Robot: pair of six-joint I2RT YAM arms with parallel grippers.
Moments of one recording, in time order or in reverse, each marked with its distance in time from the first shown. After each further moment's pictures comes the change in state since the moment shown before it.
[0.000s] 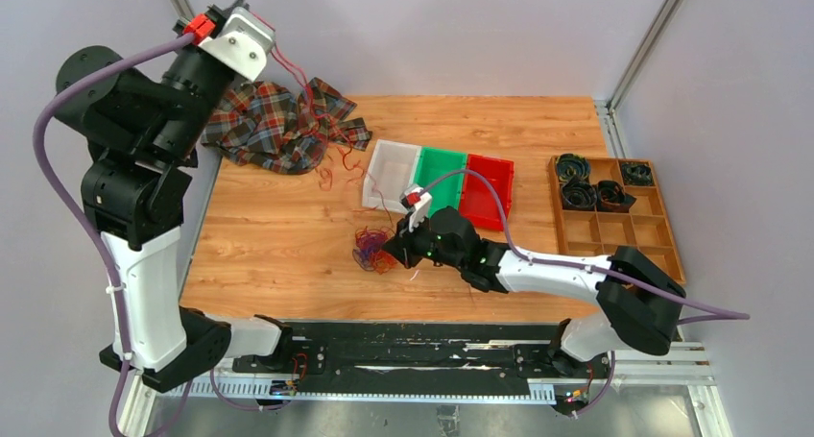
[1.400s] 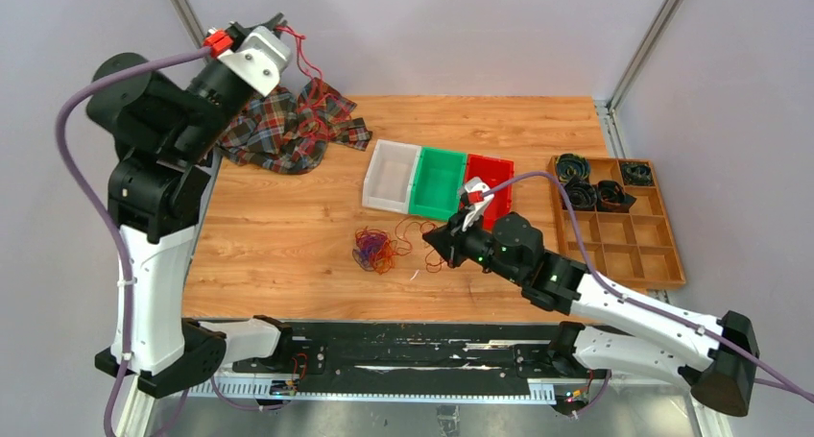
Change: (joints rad) left arm -0.002 -0.061 -0.165 0.166 0.146 -0.053; right arm -0.001 -0.504 -0.093 -0.322 0.170 -0.002
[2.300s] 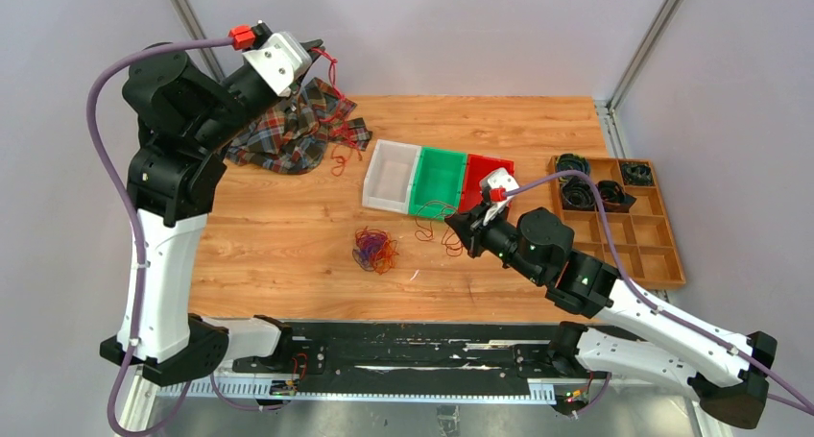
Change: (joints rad) left arm 0.000 0.036 -0.065 -0.065 0.177 -0.152; right arm -0.008 -0.142 0.124 -0.189 0.117 -0.200
